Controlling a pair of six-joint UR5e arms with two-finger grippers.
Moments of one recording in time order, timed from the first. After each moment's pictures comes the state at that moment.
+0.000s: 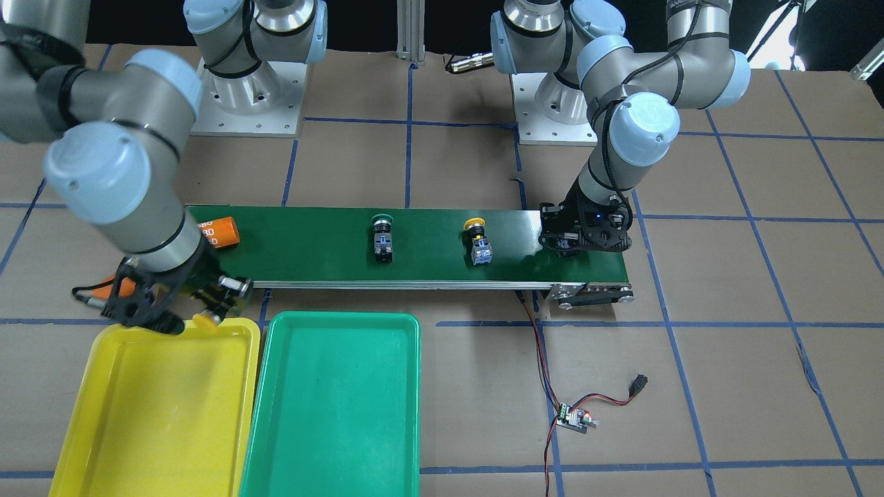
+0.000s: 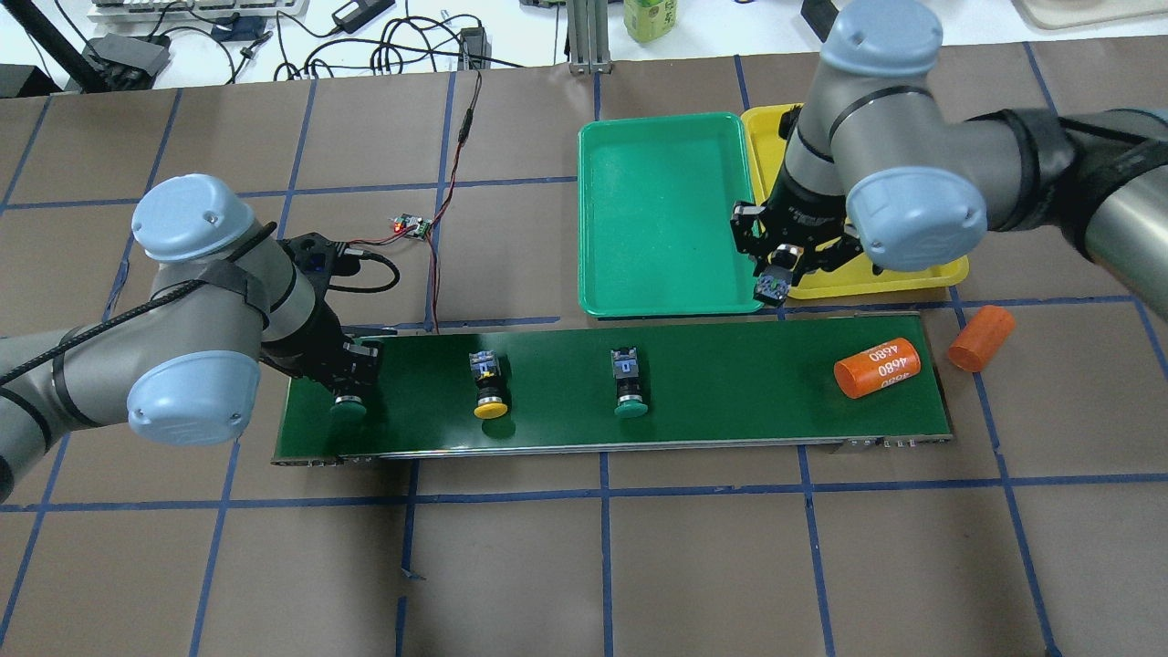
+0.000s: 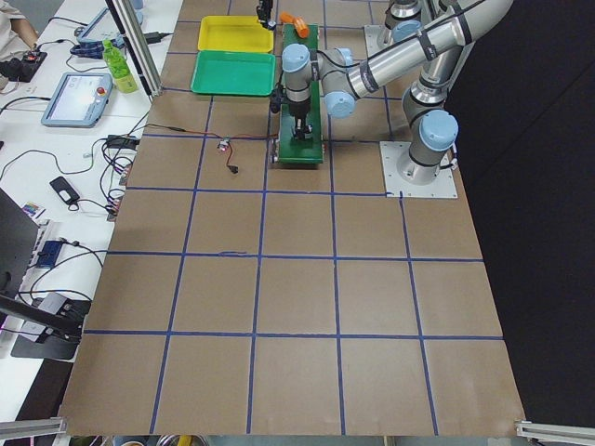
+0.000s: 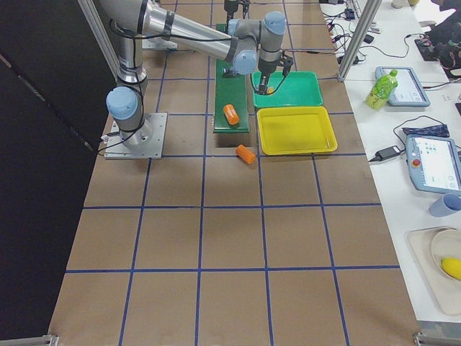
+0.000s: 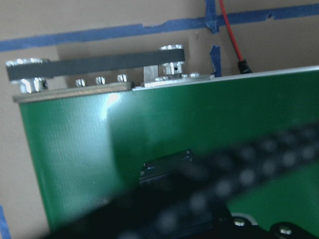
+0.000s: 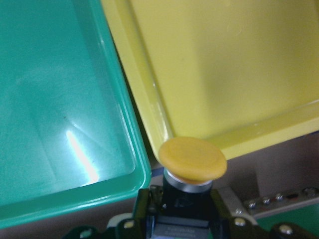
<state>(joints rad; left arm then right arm) -1.48 -1.63 -2.14 -1.03 1.57 0.13 1.51 -1.25 1.64 -1.95 -1.56 0.19</state>
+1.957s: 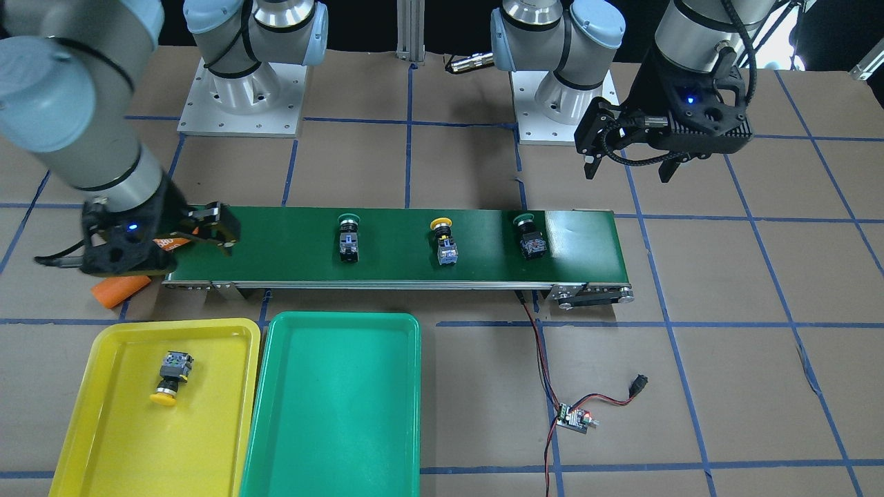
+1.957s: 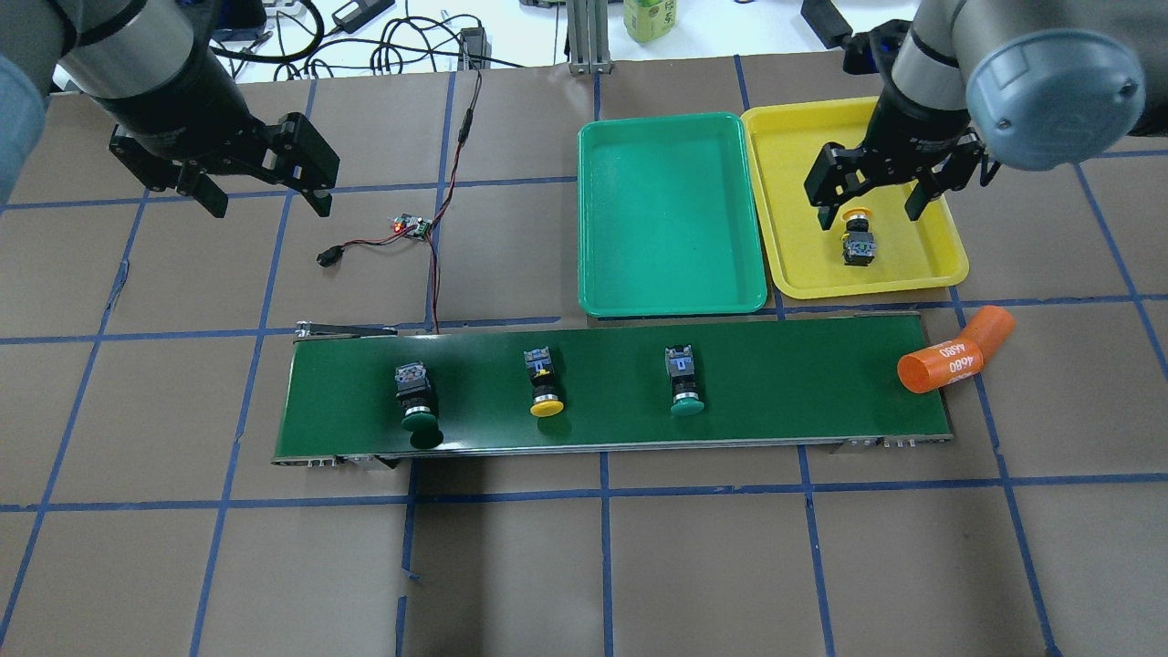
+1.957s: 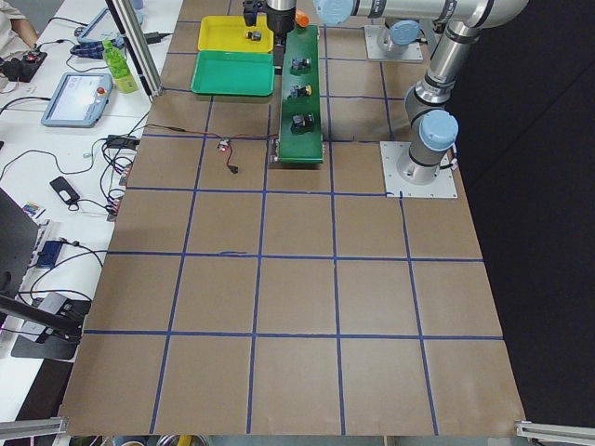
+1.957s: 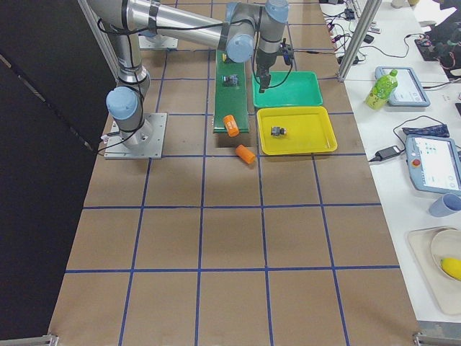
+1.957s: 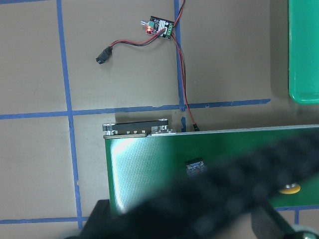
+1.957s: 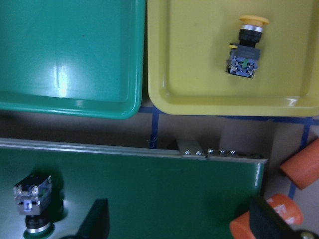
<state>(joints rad) -1.52 -1.55 -1.55 -1.57 1.58 0.08 1.54 -1.42 1.65 -1.72 -1.57 -0.12</state>
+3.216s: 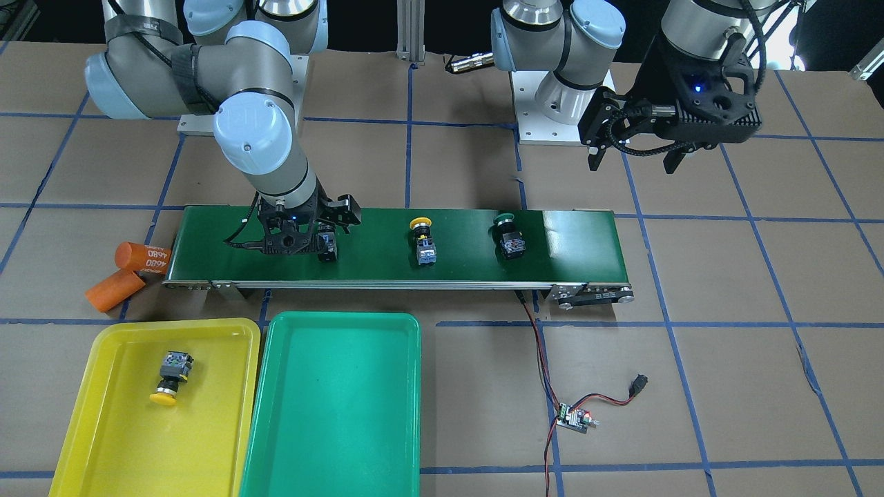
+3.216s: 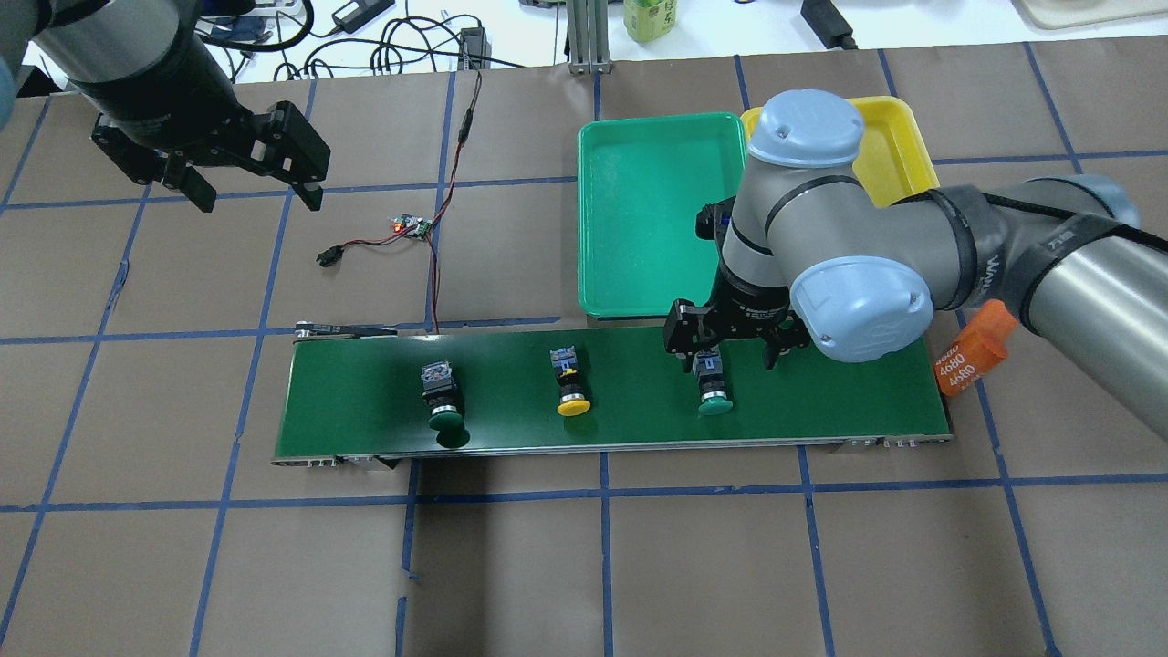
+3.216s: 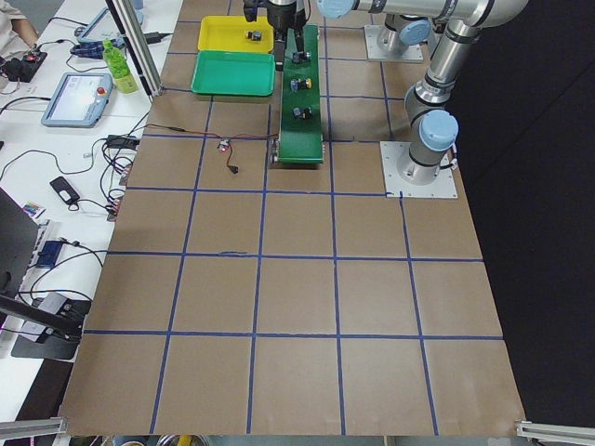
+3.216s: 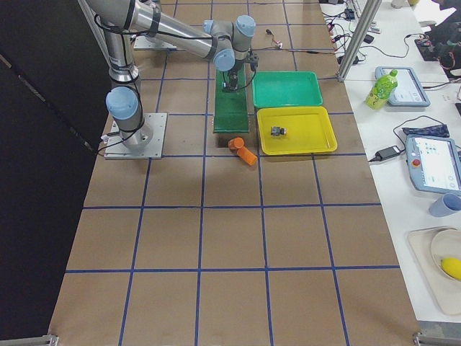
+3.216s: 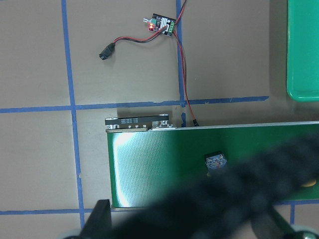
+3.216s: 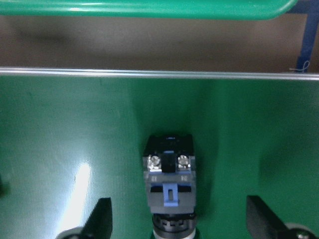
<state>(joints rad) -1.52 -1.55 -1.51 -1.61 1.58 0.08 1.73 -1.39 1.96 -1.97 -1.47 0.11</state>
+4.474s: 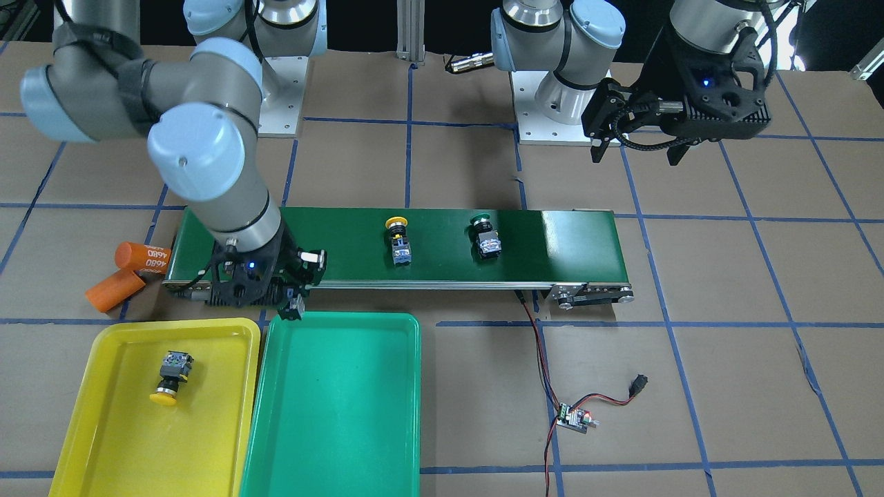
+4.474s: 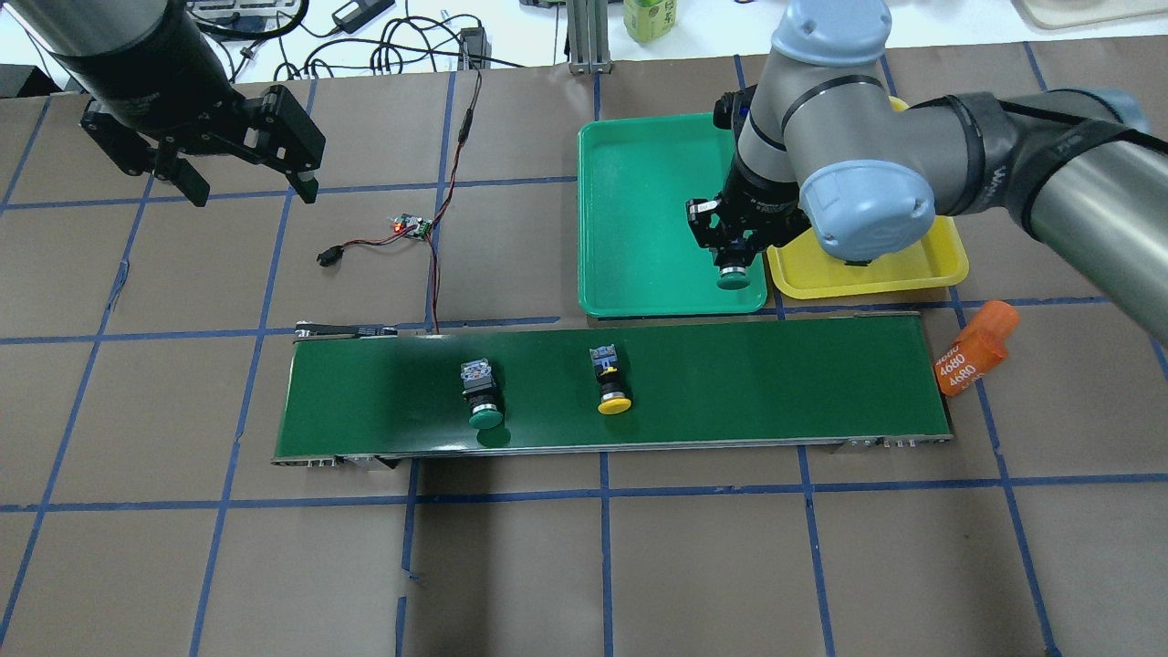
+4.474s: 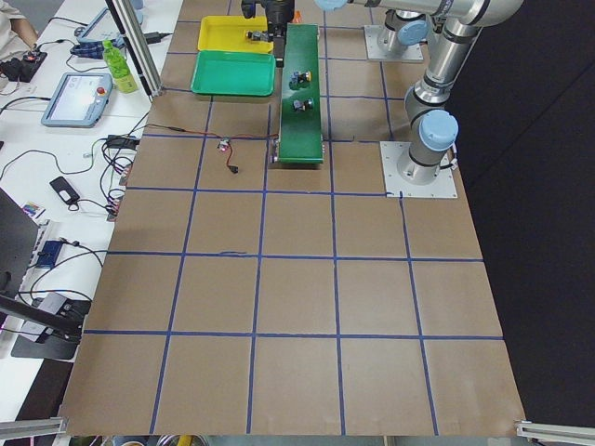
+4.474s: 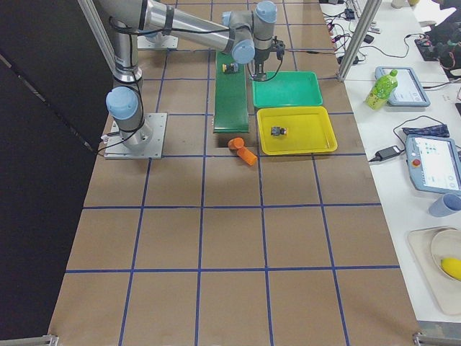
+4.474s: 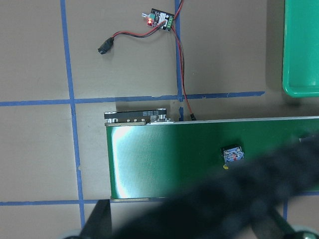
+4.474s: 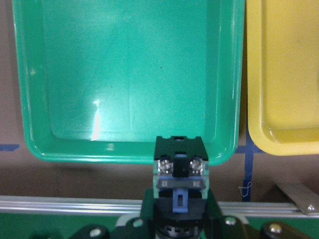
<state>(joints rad) -1.52 -1.57 -1.45 -1.71 1.58 0.08 1.67 -1.26 1.68 -1.99 -1.49 0.10</state>
